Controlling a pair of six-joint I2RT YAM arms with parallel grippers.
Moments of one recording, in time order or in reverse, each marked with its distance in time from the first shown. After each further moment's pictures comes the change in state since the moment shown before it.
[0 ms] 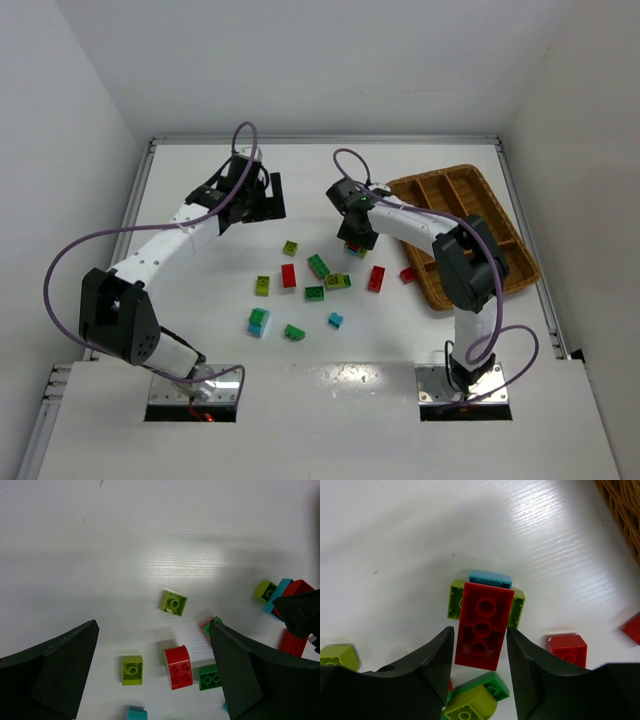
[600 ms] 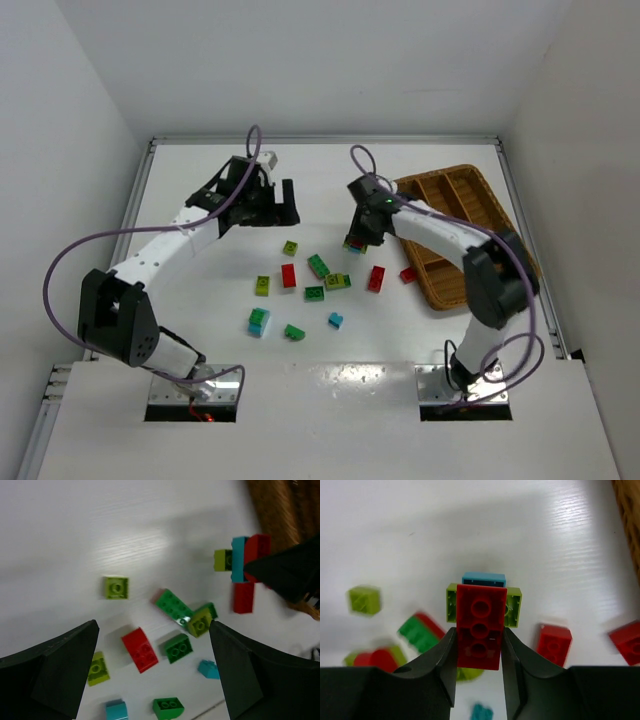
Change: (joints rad) left arm 0.000 -0.008 -0.027 0.045 0.241 0.060; right arm -0.049 -0.141 -0.118 0.111 -0.144 -0.182
